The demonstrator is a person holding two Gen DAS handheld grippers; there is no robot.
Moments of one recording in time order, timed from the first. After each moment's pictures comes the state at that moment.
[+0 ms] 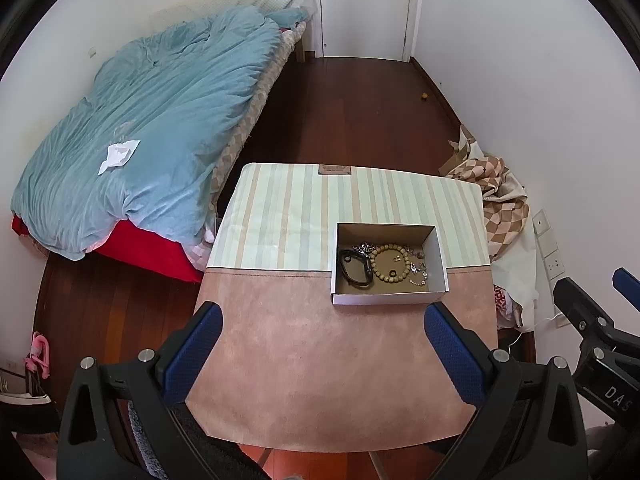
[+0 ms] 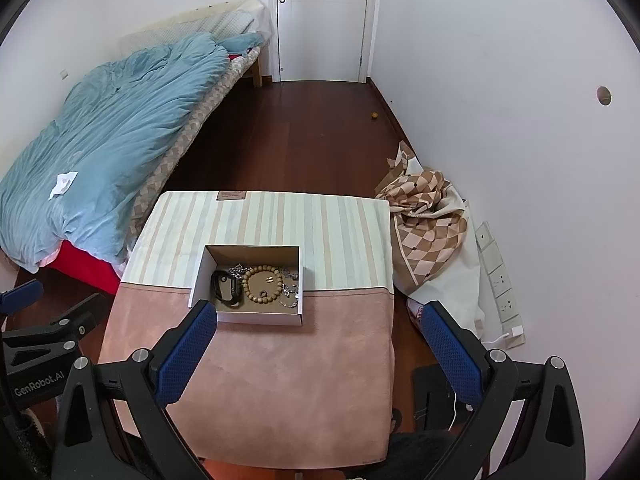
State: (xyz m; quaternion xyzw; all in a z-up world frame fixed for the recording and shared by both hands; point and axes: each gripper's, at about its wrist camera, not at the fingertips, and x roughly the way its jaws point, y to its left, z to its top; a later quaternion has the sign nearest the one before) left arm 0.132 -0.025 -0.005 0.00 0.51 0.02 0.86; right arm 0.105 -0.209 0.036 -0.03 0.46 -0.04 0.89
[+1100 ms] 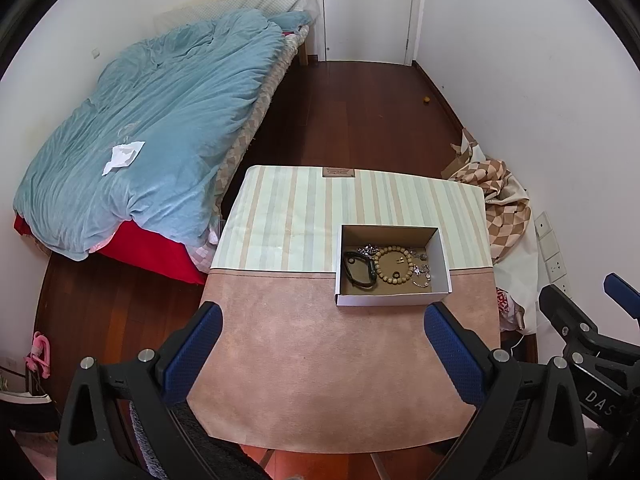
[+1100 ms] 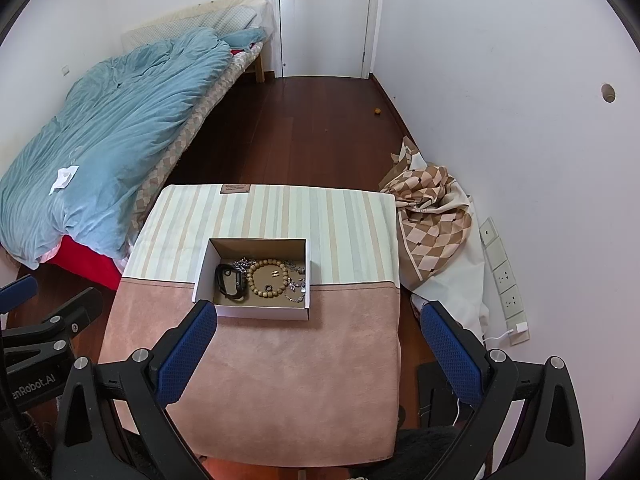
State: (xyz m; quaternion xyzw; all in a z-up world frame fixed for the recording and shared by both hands) left arm 0.128 -0.023 -0.004 0.00 0.50 0.02 0.87; right arm 0.103 -0.198 0.024 -0.03 0.47 -0.03 0.88
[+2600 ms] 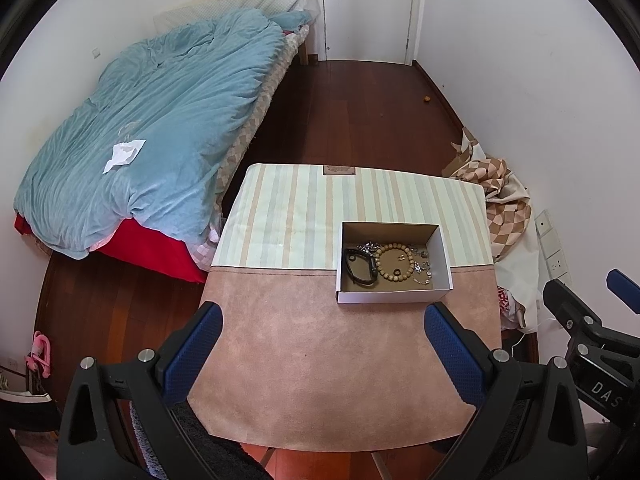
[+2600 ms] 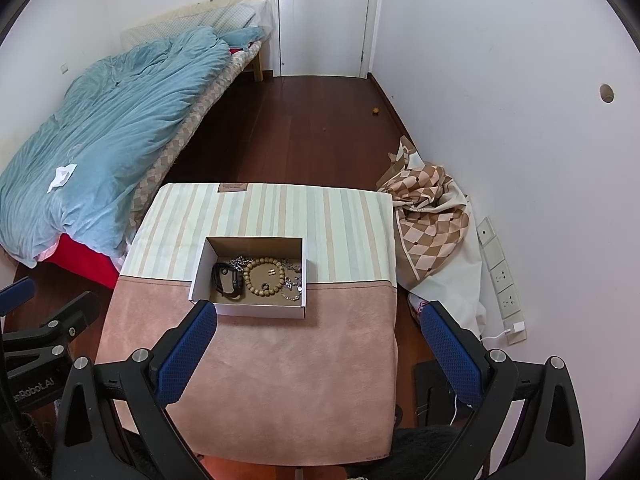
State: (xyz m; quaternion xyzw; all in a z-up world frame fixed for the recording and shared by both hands) left arm 0.123 -0.017 -0.007 0.00 0.50 0.02 0.87; right arm 0.102 -0.199 0.021 -0.04 0.47 -0.03 0.88
